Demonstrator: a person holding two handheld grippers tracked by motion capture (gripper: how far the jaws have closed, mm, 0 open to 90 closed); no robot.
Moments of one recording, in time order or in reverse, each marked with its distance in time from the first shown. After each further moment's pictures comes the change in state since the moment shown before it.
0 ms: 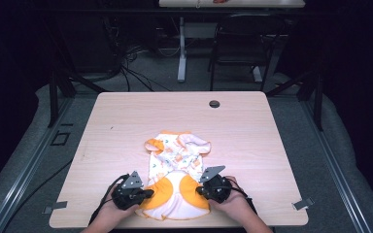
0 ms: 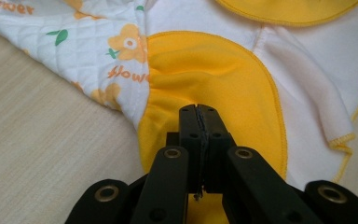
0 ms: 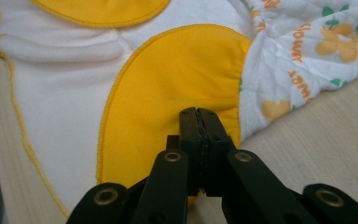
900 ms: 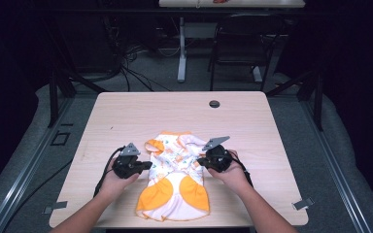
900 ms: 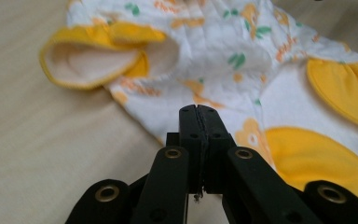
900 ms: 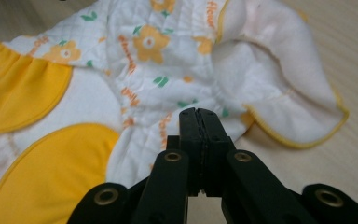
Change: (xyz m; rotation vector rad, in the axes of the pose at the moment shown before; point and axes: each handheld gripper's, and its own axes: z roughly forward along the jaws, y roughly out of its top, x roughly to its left) left arm 0.076 0.048 0.009 -0.083 0.059 -0.108; right arm -0.071 0.042 -0.001 -0.089 -0.062 0.107
